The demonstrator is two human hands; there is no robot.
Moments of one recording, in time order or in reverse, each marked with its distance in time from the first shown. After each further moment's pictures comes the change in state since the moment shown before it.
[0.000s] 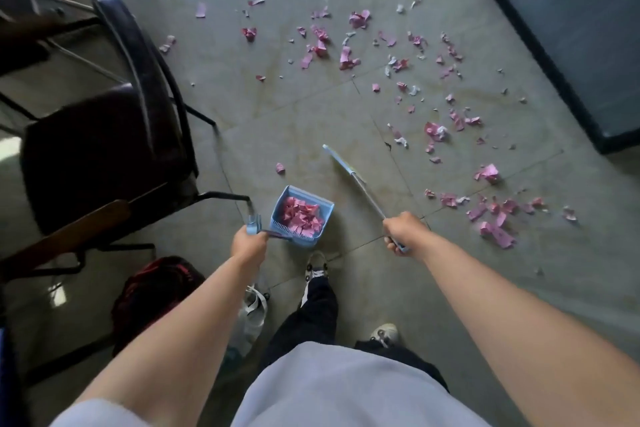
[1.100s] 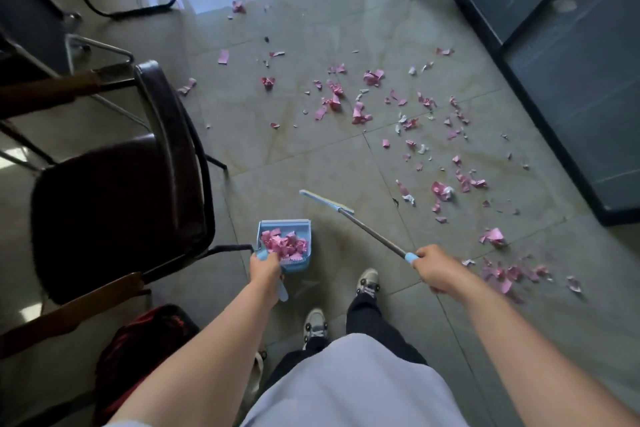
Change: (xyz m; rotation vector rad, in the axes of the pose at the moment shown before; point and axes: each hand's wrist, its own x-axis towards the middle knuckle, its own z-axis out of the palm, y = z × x) left_hand 0.053 0.117 -0.006 -0.315 0.004 -0.139; right_hand 0.000 -0.118 -0.043 -0.601 0.136 -0.195
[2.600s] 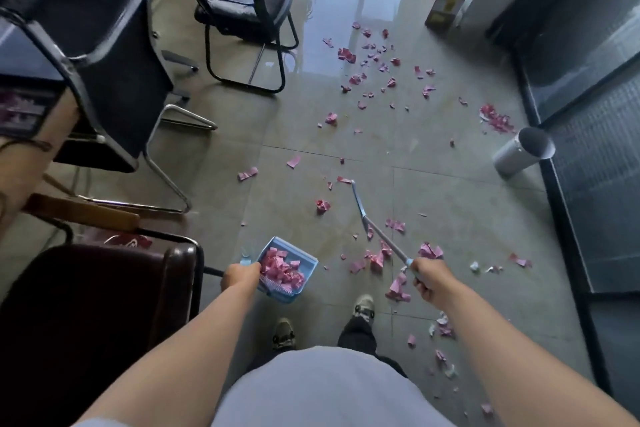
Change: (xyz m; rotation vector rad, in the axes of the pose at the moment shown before) left_hand 0.253 0.476 0.030 -0.058 0.340 -0.169; right_hand 0.307 -0.517 -0.324 0.422 -0.017 -0.046
